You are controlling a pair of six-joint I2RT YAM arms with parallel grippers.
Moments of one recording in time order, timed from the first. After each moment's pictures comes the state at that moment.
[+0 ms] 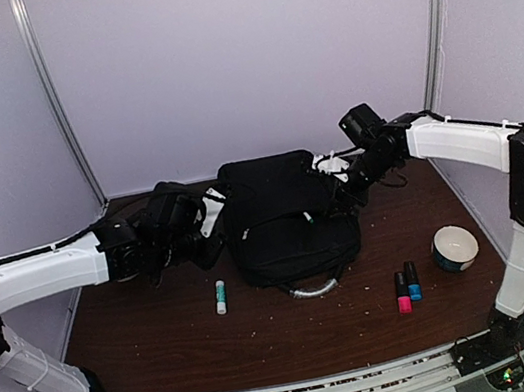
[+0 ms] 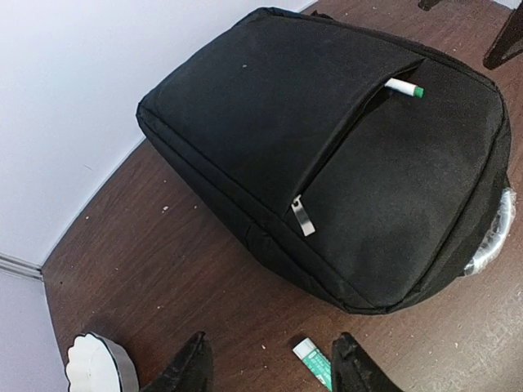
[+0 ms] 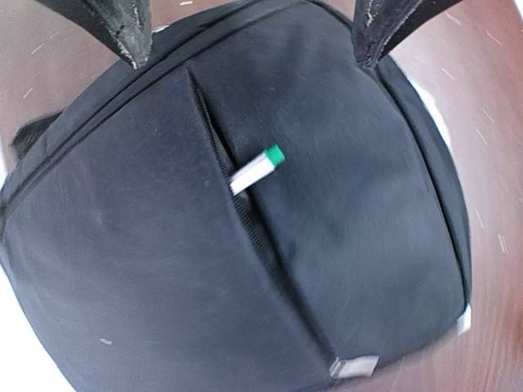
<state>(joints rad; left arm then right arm) -0.93 1.43 1.08 -0.36 -0.40 0.08 0.49 1.77 1.49 -0.68 -0.33 -0.62</state>
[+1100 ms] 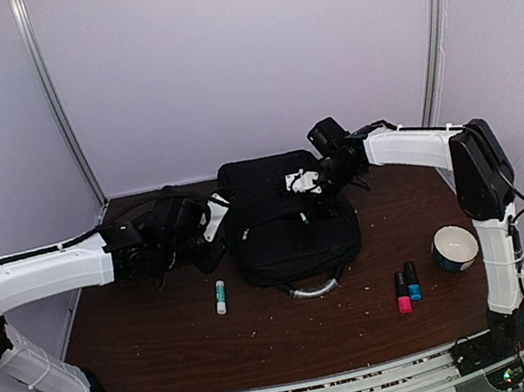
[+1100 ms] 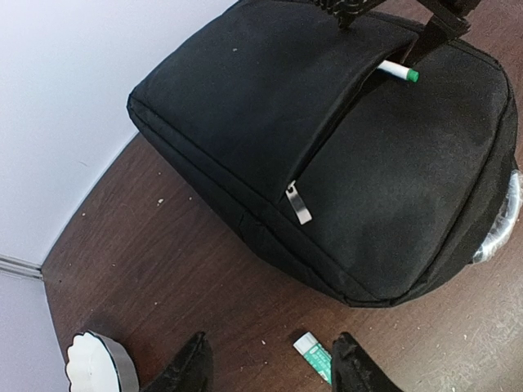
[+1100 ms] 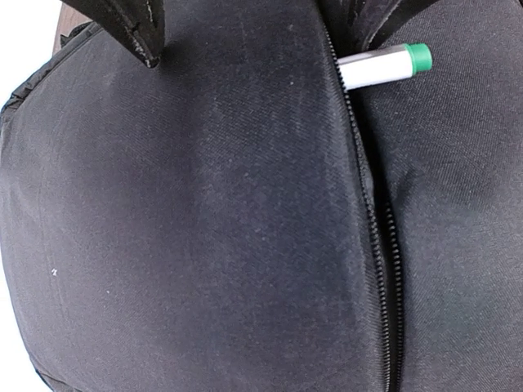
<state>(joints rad) -0.93 1.46 1.07 -0.35 -0.40 0.10 0.54 2.09 1.73 -0.63 -0.23 -0.96</state>
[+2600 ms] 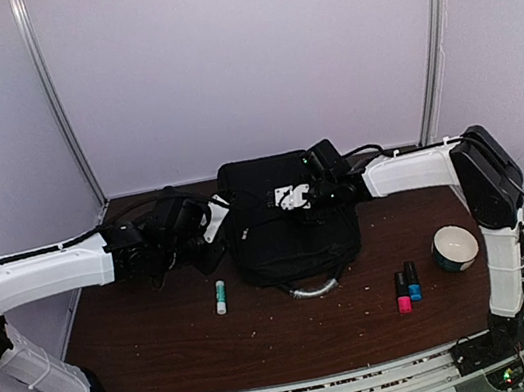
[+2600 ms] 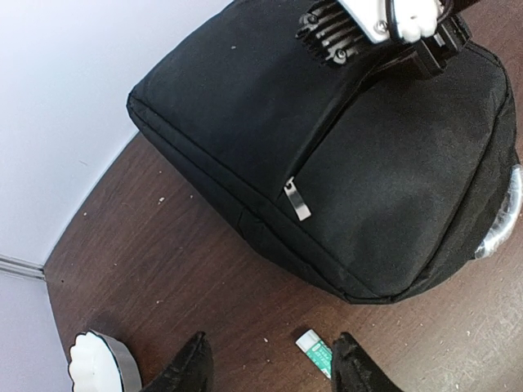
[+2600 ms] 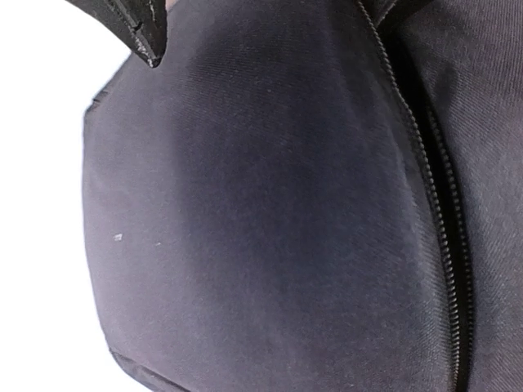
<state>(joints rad) -0.93 1.46 1.07 -0.37 -0.41 0.11 0.65 2.01 1.46 -0.16 0.07 -0.96</state>
